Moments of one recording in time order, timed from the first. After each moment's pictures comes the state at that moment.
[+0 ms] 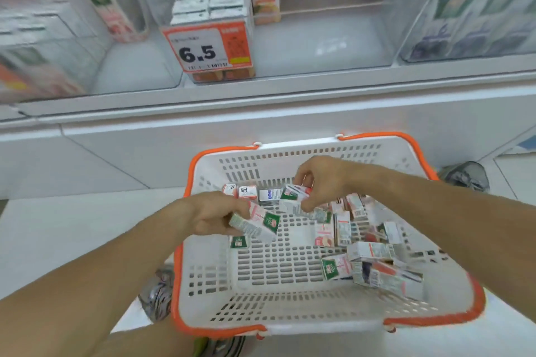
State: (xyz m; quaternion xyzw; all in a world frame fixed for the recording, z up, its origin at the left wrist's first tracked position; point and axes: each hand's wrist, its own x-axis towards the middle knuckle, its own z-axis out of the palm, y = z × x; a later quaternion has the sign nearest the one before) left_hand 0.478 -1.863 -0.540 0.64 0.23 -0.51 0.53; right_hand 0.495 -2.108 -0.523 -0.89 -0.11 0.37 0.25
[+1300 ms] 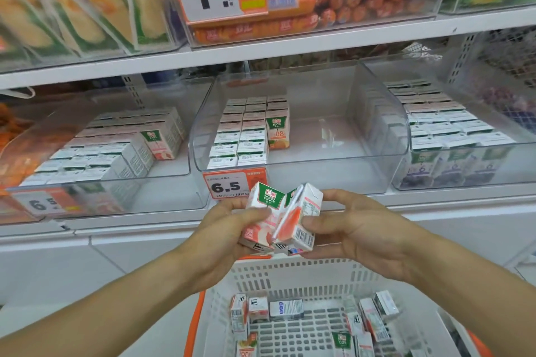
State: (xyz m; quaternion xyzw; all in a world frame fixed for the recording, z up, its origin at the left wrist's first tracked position) left_hand 0.519 -1.897 -0.379 0.66 0.08 -0.22 0.71; right_hand 0.489 -2.106 -0.363 -0.59 0.07 0.24 0.77
